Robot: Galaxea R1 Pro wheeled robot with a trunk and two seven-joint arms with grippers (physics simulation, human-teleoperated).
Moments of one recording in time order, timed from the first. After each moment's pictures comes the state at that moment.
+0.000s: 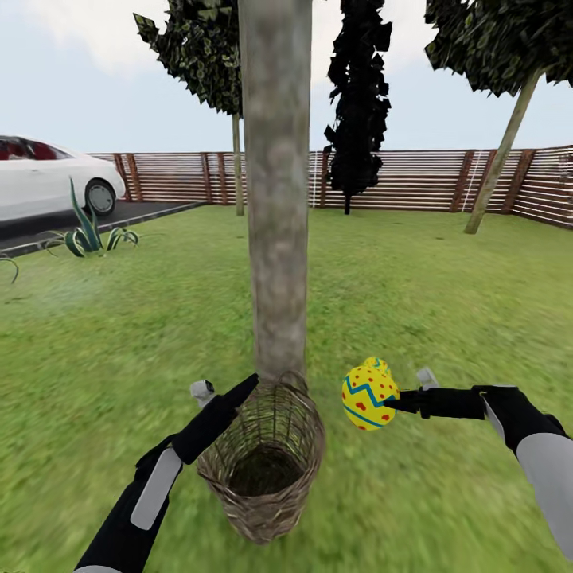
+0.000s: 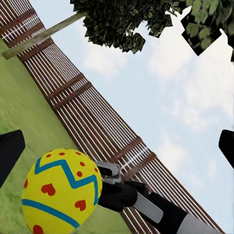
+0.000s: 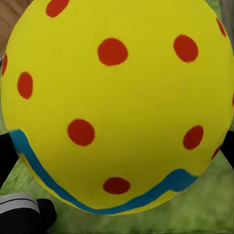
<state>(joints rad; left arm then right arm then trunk) -0.40 -0.05 0.02 -1.09 0.83 0.44 -0.95 -0.92 -0.35 -0.20 -0.39 0.23 0.32 1.47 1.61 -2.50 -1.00</state>
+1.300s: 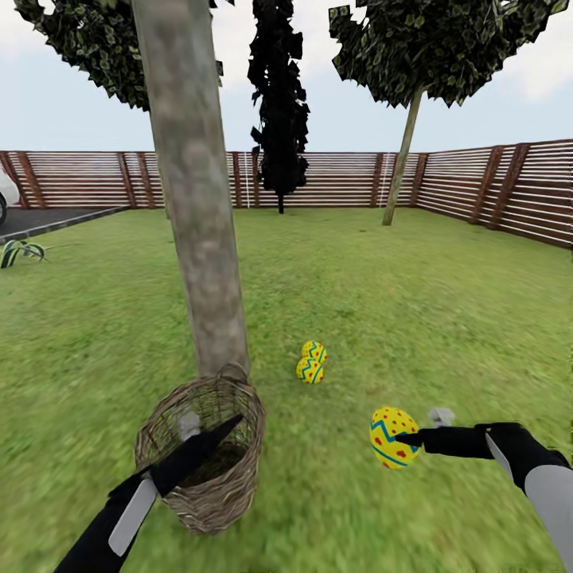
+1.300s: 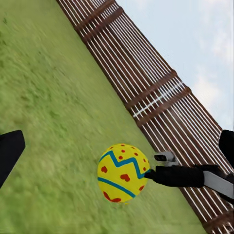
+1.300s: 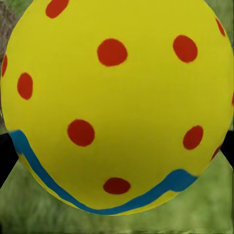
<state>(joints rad) -0.39 0.07 0.02 -0.87 0.67 0.30 -0.96 -0.82 -0.36 -0.20 -0.28 0.23 0.40 1.00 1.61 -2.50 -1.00</state>
